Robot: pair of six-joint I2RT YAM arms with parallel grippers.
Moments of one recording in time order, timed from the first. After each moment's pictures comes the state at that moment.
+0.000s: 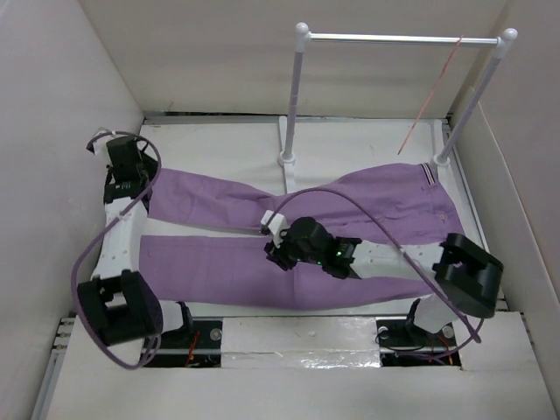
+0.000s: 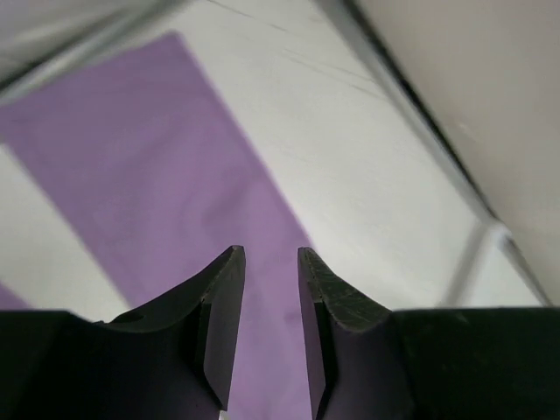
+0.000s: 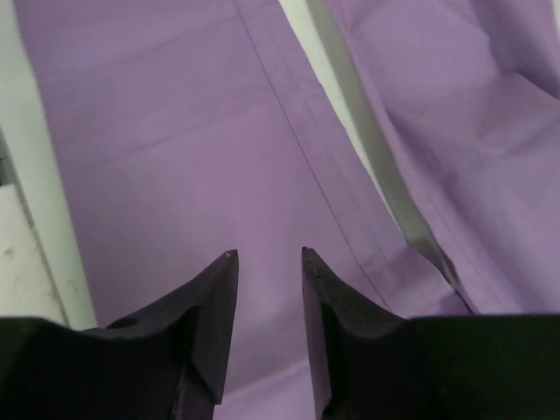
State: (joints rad) left arm 0.23 1.33 1.10 -0.32 -0.22 -0.67; right arm 1.06 1.48 0.80 0.20 -0.05 -0.03
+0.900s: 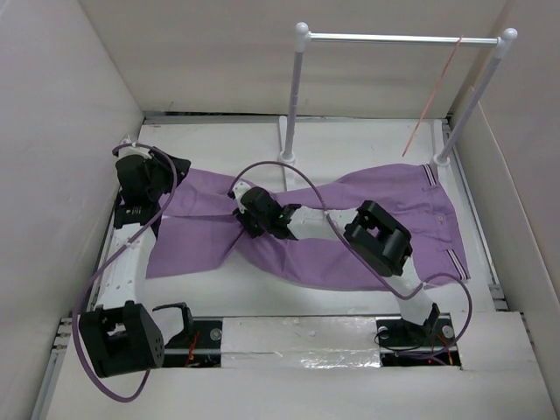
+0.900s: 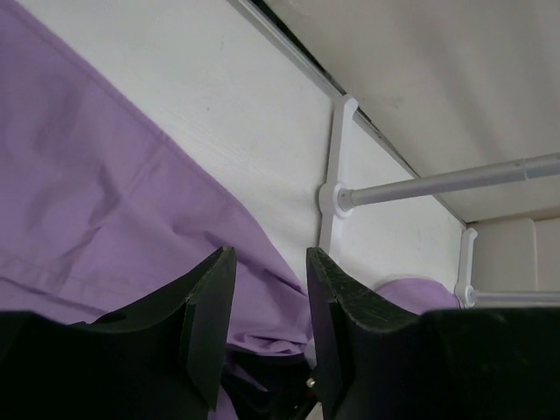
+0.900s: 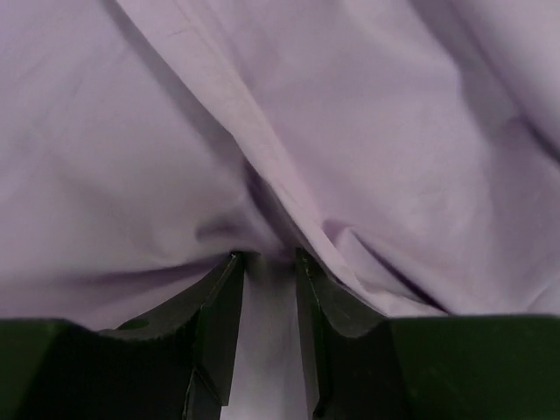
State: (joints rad) left arm 0.14 1.09 0.86 -0.09 0.22 -0.75; right arm 0.98 2.16 1.49 -0.04 0.14 0.08
